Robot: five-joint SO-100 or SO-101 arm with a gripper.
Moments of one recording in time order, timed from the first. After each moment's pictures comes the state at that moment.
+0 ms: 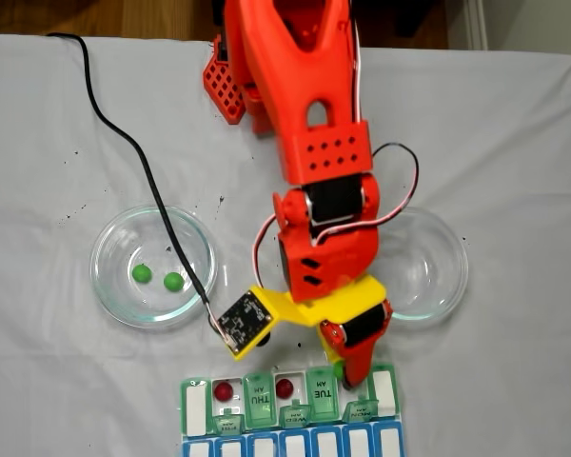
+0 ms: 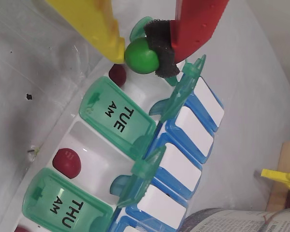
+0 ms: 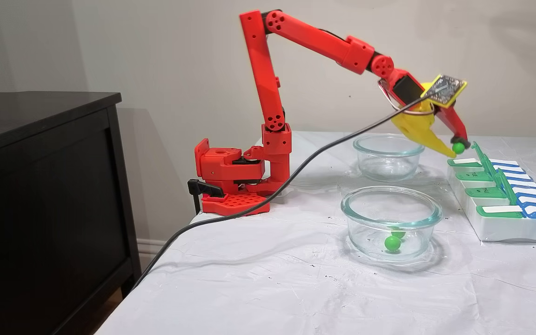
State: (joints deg) arm -13.7 117.4 129.6 14.3 -20.8
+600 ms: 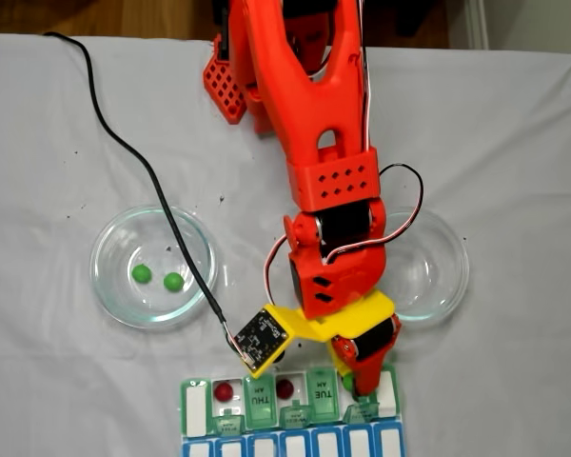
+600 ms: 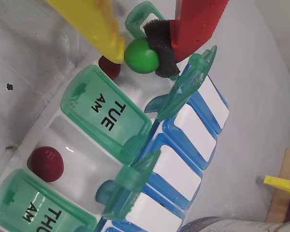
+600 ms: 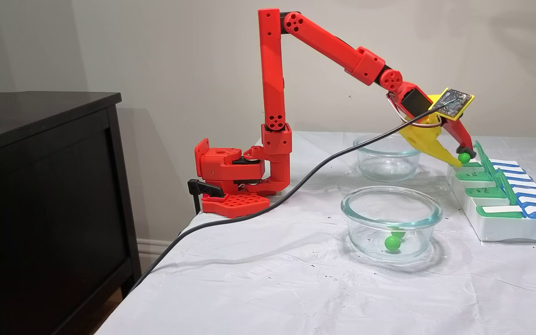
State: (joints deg) arm -15.6 110.4 127.9 7.6 -22.0
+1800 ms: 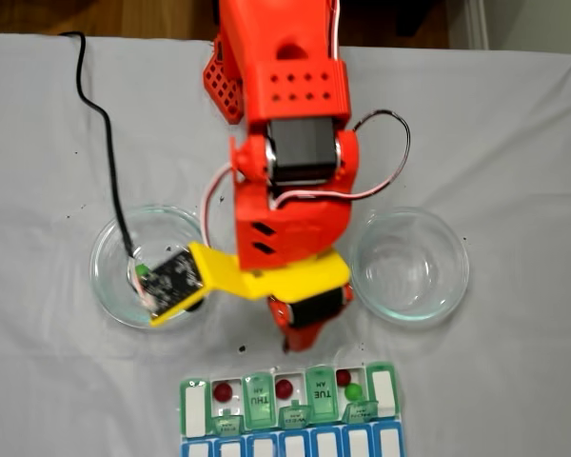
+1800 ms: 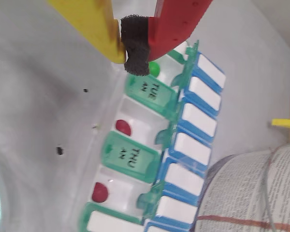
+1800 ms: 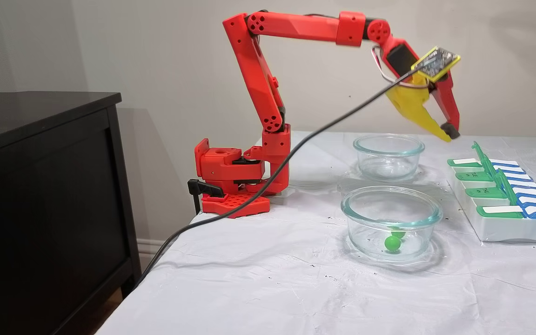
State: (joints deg) arm -2.5 131.5 113.7 54.8 -23.8
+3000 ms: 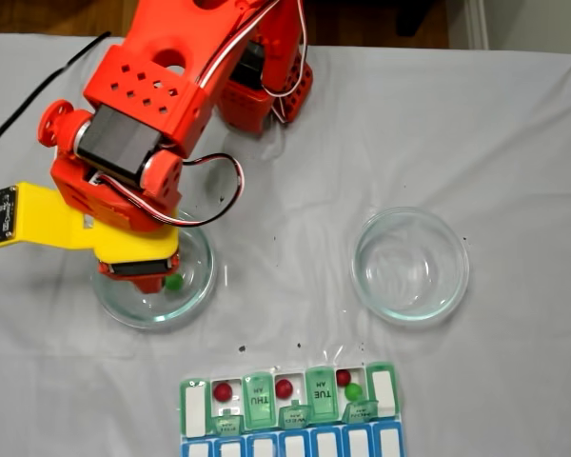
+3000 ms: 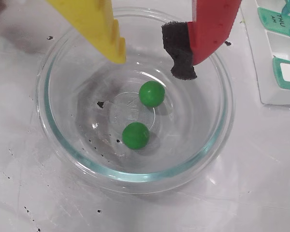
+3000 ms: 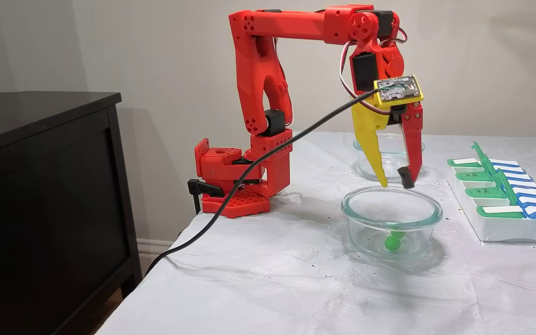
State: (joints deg) arm 26.9 122.1 110.2 72.4 -36.7
